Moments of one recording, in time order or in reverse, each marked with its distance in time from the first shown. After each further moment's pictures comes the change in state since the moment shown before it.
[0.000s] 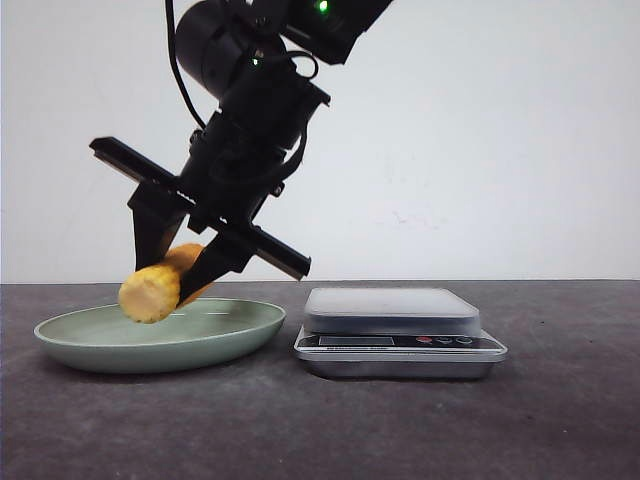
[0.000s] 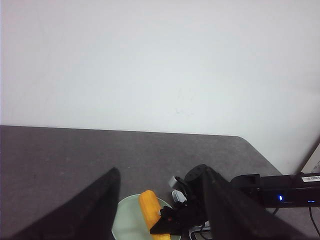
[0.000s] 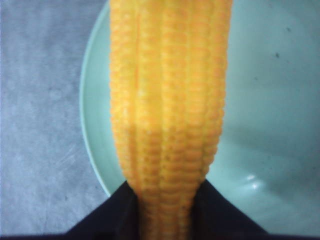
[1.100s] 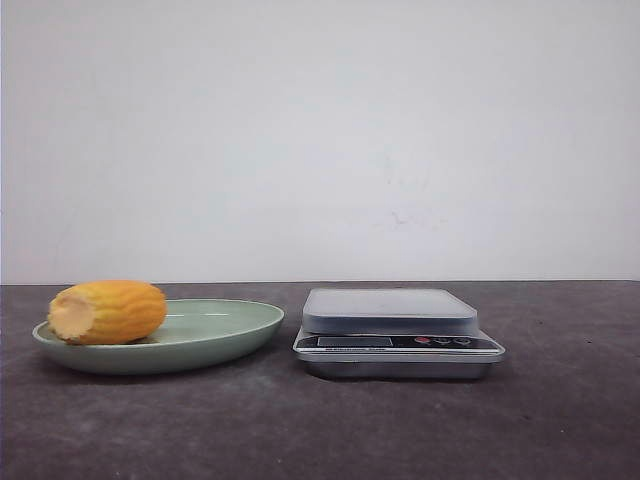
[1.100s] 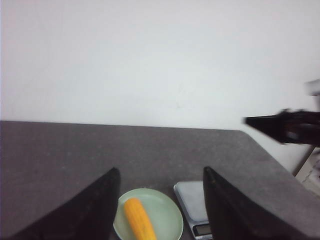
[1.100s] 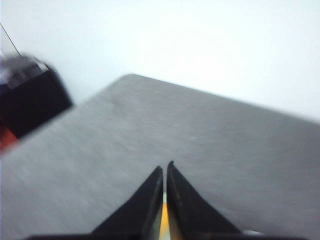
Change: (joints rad) left arm 0.000 0.000 -0.050 0.000 0.000 0.000; right arm 0.103 -0.738 0.079 -0.226 0.433 -0.787
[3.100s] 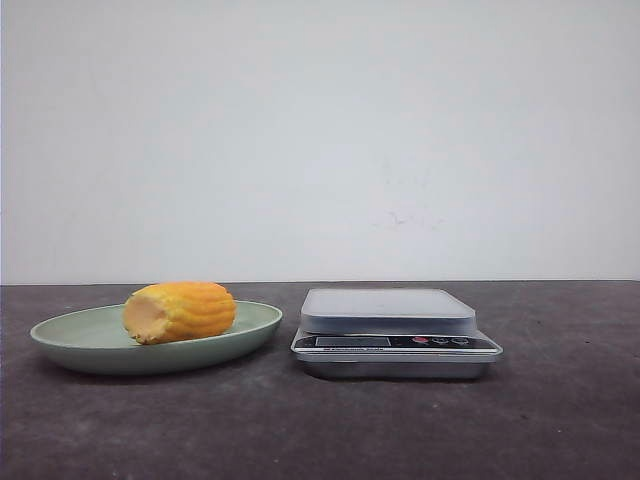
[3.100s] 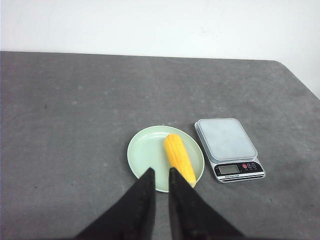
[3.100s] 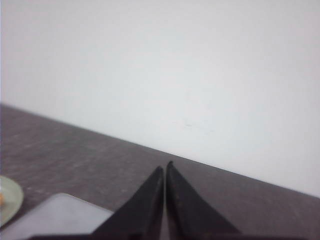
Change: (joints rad) left arm 0.000 -0.020 -0.298 0.000 0.000 -0.045; right arm -0.610 -1.160 -1.388 0.670 -0.166 -0.294
